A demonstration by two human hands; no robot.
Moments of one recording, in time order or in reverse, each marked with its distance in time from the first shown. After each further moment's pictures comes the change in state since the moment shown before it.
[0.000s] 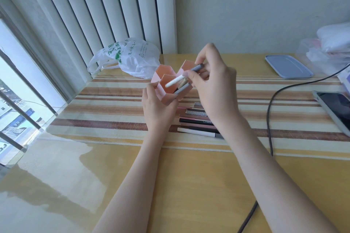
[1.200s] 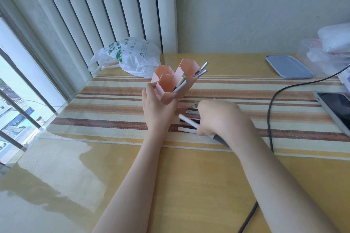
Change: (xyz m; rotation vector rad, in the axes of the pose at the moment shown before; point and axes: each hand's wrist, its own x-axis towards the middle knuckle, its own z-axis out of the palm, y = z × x) left_hand 0.004 -0.005 0.000 -0.019 0.007 -0.034; right_hand -0.007 -0.019 -0.013 -0.846 -1.217 0.364
